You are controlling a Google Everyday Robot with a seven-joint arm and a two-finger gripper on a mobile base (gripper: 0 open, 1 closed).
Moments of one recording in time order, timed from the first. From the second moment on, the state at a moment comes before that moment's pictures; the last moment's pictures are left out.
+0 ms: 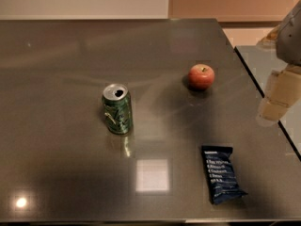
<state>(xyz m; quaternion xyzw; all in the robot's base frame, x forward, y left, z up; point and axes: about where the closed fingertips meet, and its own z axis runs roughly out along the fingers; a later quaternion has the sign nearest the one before) 0.438 -0.217 0.976 -0.60 0.78 -0.03 0.16</state>
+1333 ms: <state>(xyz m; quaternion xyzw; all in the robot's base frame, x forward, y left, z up) 0.455 -0.150 0.968 -0.62 0.74 0.09 0.25</state>
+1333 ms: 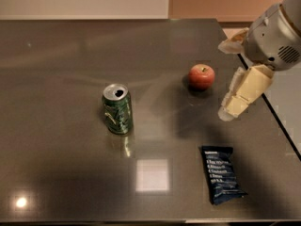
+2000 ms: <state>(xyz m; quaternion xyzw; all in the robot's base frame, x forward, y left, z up) 0.469 -0.055 0.951 -0.62 0.69 0.17 0.34</state>
